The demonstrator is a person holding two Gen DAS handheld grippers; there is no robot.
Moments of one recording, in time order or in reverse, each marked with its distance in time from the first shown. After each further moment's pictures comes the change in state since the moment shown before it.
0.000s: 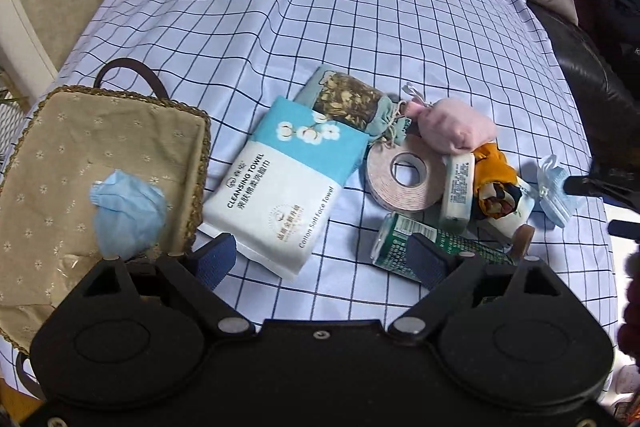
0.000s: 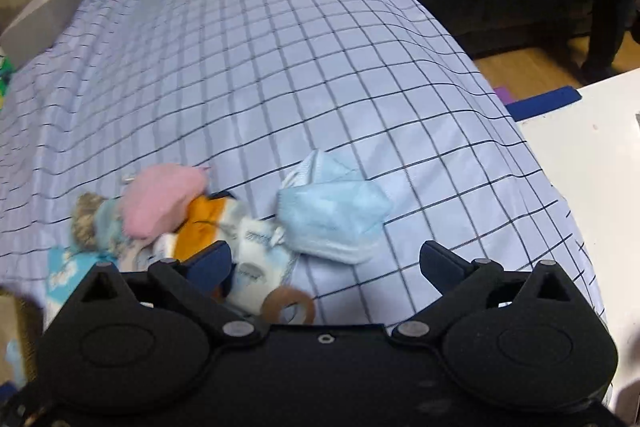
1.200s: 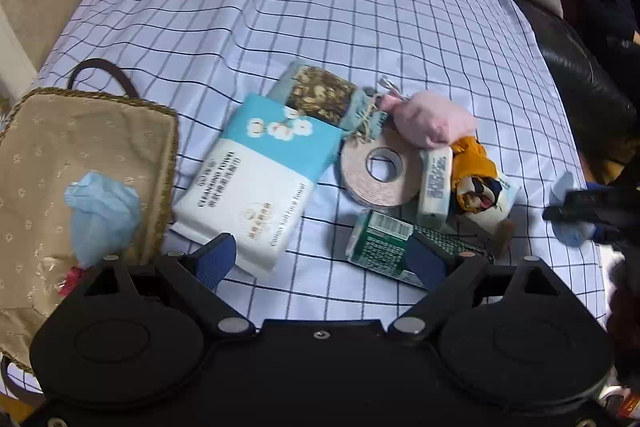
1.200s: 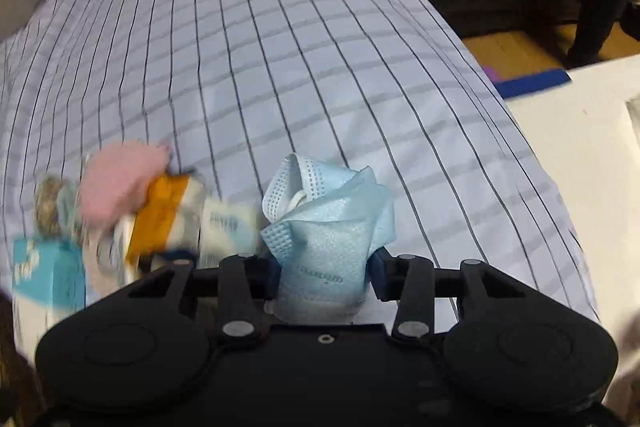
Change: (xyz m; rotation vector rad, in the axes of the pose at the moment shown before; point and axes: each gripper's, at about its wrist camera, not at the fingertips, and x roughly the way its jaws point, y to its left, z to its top) left arm 0.004 -0.014 0.001 0.016 0.021 -0.046; right arm 0.005 -0.019 -0.007 -0.001 0.070 -0.057
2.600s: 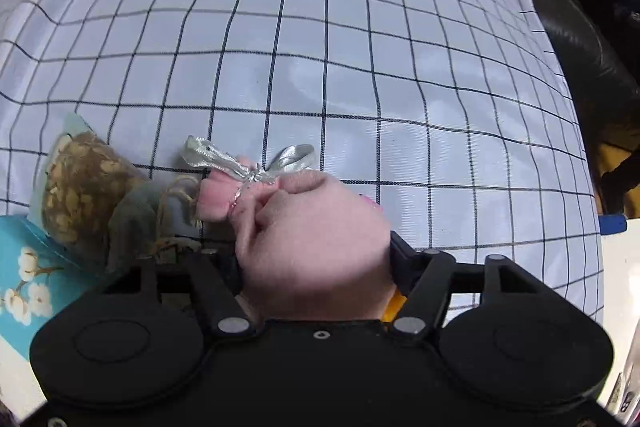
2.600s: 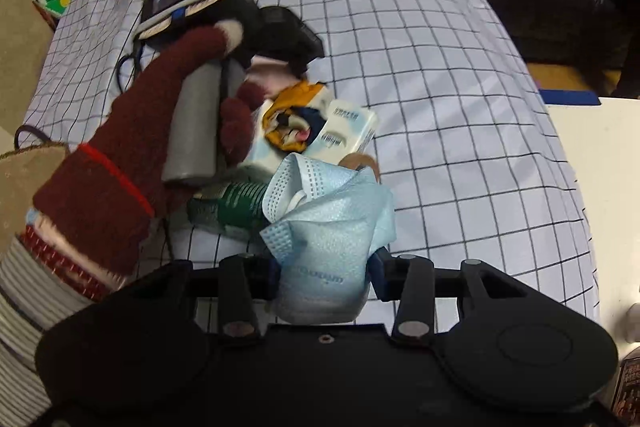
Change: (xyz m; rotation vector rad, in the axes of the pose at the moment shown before) left arm 0.181 -0.122 0.100 0.057 0.134 -0.079; right arm -0.085 0.034 -0.096 -0.221 -0.026 0.117
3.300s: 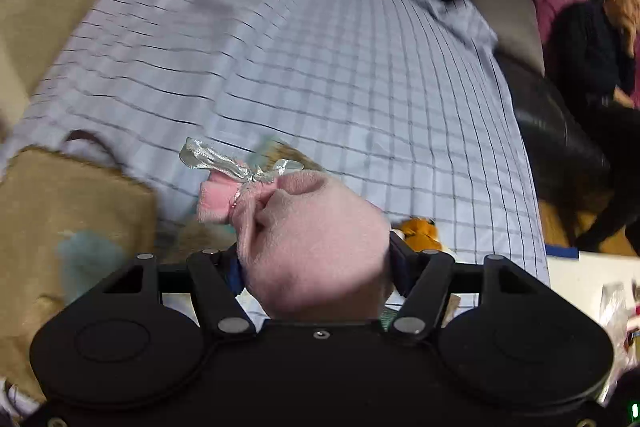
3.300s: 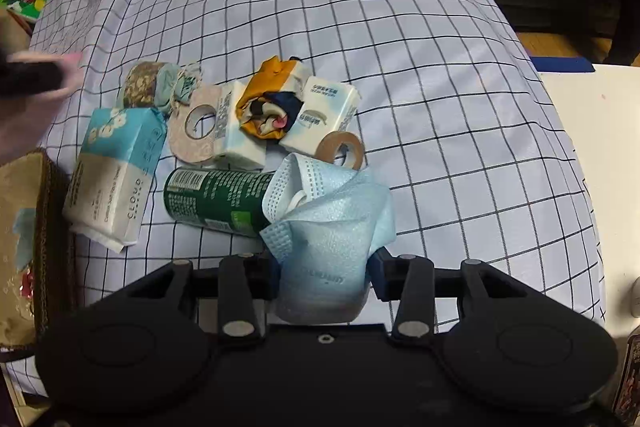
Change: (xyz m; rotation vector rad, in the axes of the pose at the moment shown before) left arm -0.225 0.103 -0.099 -0.126 -0.242 0.002; right arm 0.020 -0.006 -0.001 0.061 0.070 -0.022
